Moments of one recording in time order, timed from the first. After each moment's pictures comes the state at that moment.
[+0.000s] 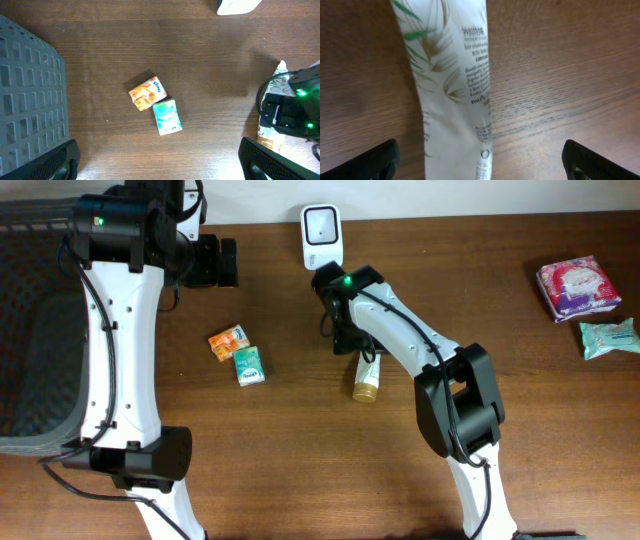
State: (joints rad) left arm -0.13 2.04 2.57 -1.66 -0.01 -0.11; right arm 0.50 2.29 1.92 -1.27 0.33 0.68
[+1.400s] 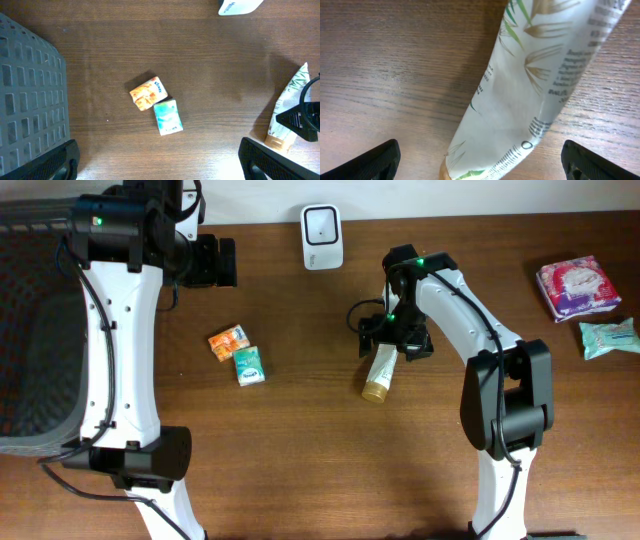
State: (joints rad) left arm -0.13 2.04 2.57 -1.66 -0.01 -0.11; right arm 0.25 2.19 1.80 -1.23 -0.25 0.25
